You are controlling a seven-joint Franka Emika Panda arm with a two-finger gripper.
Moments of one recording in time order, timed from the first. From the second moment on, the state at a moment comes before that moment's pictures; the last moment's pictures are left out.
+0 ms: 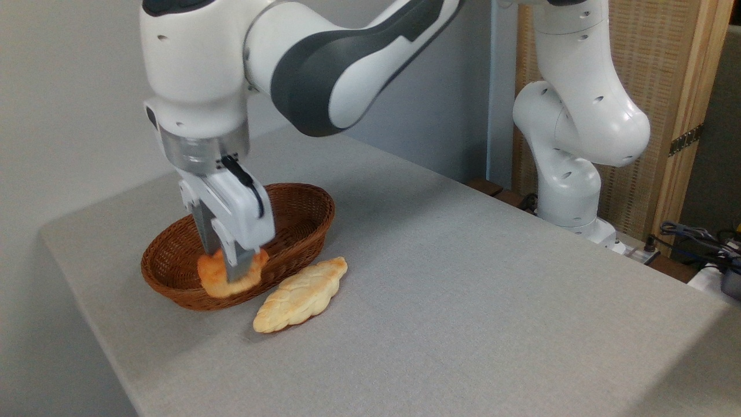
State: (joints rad) arm -0.10 0.22 0.05 -1.57 -0.35 1.83 0.81
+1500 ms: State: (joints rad) arm -0.09 0.22 -0.11 -1.56 -0.18 1.92 0.66
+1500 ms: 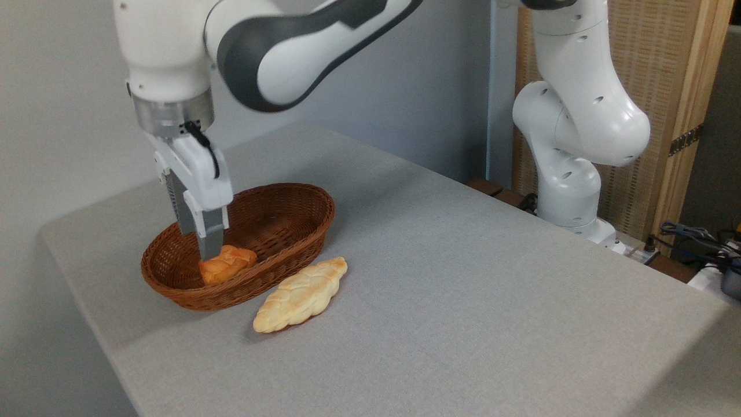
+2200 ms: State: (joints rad) arm -0.09 0.15 0.07 -1.57 -0.13 1.79 0.78
